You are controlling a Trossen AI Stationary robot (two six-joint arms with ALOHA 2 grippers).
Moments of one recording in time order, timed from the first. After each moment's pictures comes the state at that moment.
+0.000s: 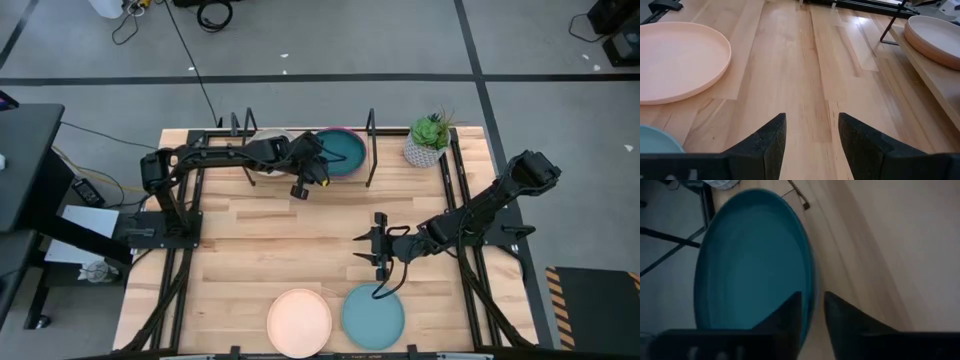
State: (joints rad) left arm 0.30 1.79 1.35 -0.41 -0.06 0.76; right arm 0.46 1.40 0.56 0.30 0.51 0.11
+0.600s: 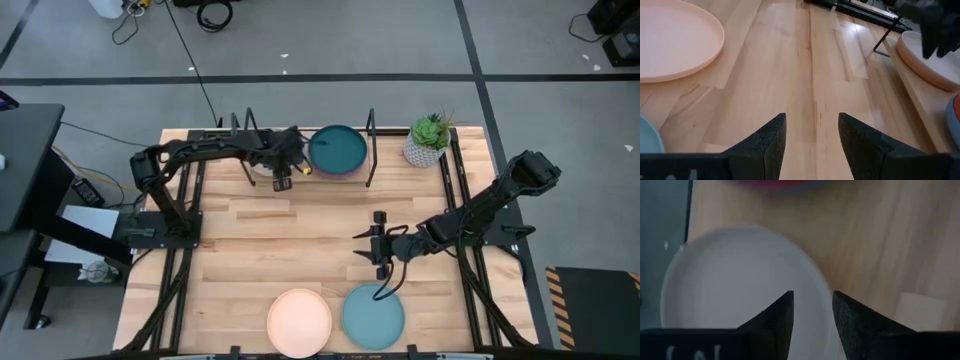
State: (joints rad) left arm 0.43 1.72 1.25 -0.70 -0.21 0.32; right arm 0.45 1.40 0.56 0.29 0.52 -0.04
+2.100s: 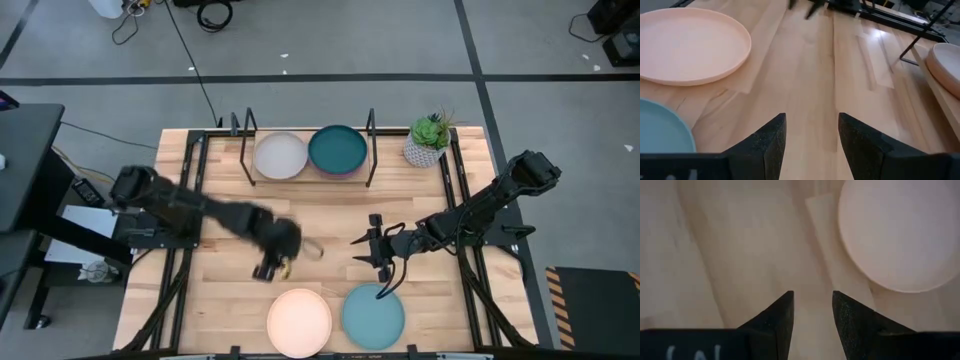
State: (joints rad) left arm -0.24 1.60 1.12 -0.66 0.13 0.03; right arm 0.42 1.40 0.55 0.33 0.38 -0.06
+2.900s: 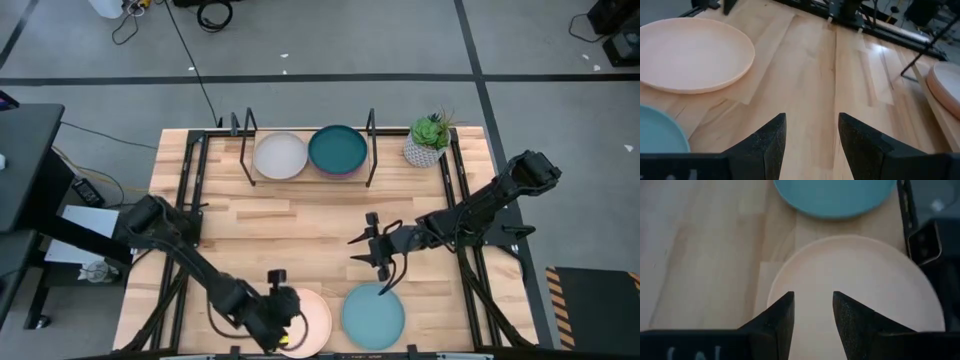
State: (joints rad) left arm -0.75 1.86 1.36 -0.53 -0.51 -0.64; right arm 0.39 1.40 0.55 0.39 0.32 -0.15
